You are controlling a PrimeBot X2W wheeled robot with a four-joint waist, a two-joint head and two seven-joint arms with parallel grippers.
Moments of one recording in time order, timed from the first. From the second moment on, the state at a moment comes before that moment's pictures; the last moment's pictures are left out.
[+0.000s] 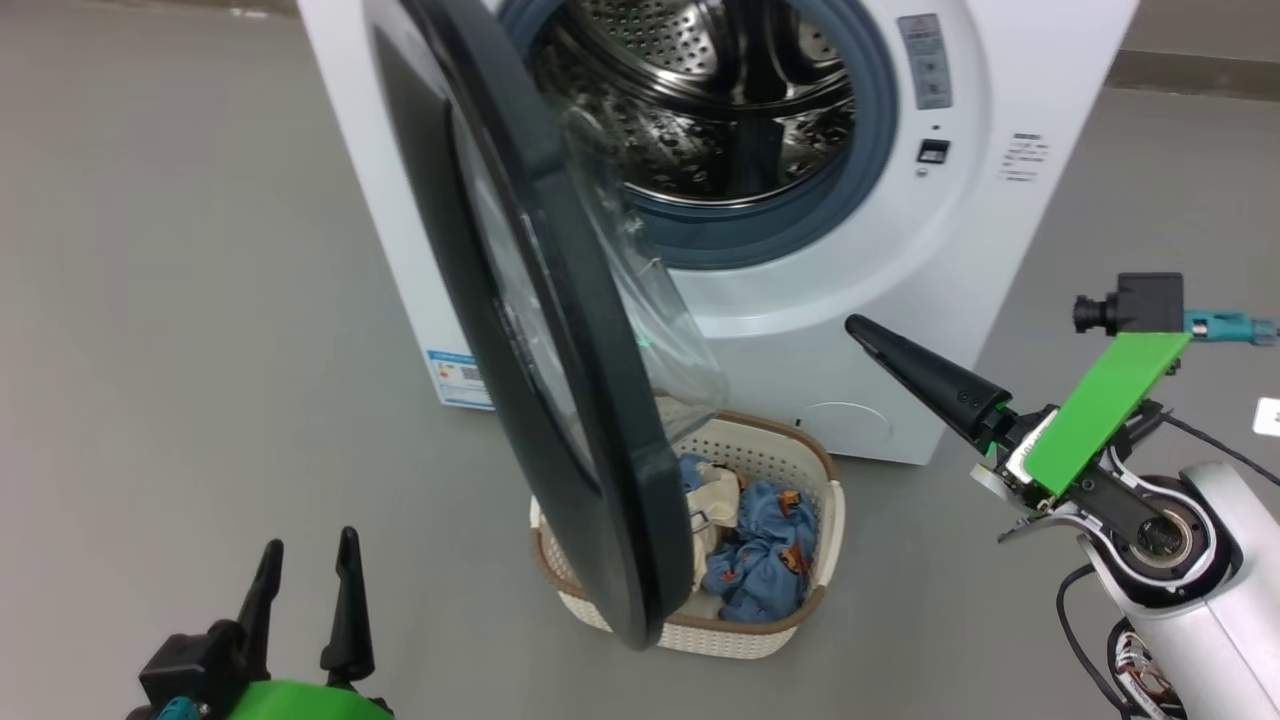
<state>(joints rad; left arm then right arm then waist) -0.12 0.07 -0.05 0.38 -0.34 -0.08 -0.26 -0.43 -0.30 0.29 0.15 1.52 0.12 0.48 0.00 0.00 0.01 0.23</state>
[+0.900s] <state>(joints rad) -0.10 0.08 -0.03 0.33 -0.34 -0.08 -0.26 -0.23 -0.41 0.34 0.27 1.03 0.12 -0.24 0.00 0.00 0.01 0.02</state>
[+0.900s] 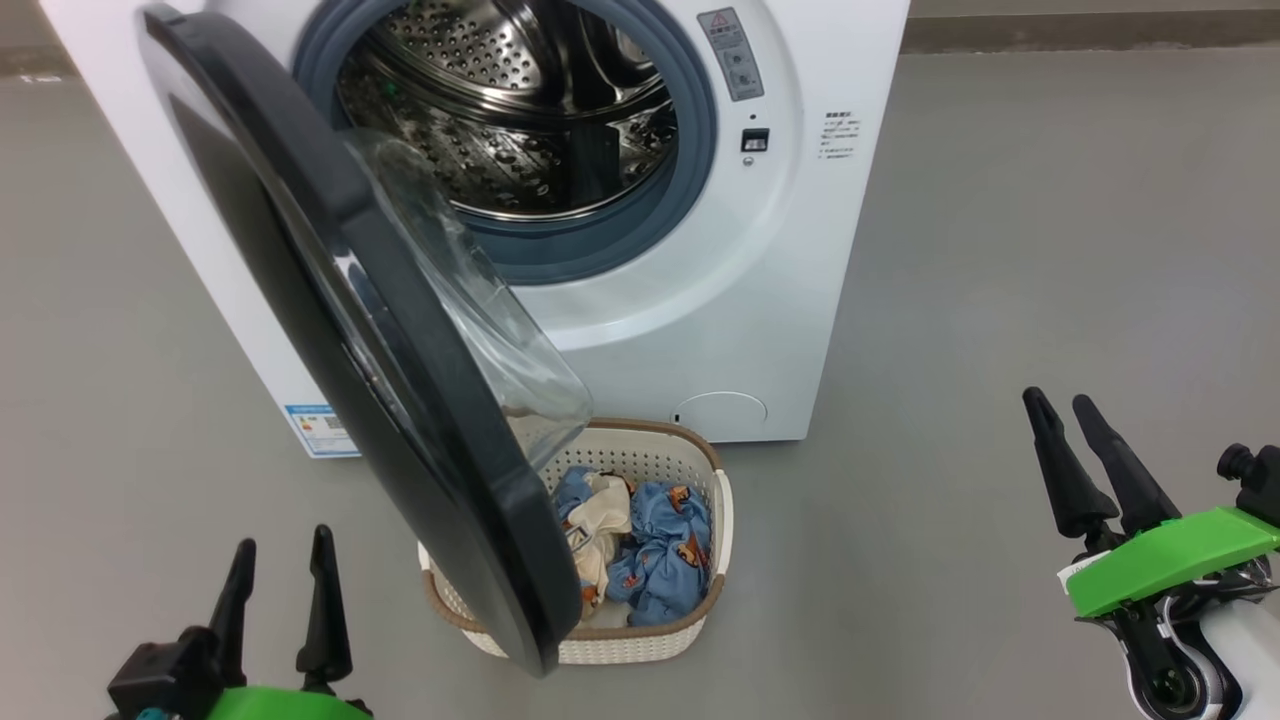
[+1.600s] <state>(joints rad) -0.08 0.08 -0.02 0.31 -0.31 -0.08 -0.26 -0.19 -0.24 0.11 0.40 0.53 0.12 -0.25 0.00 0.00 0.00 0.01</state>
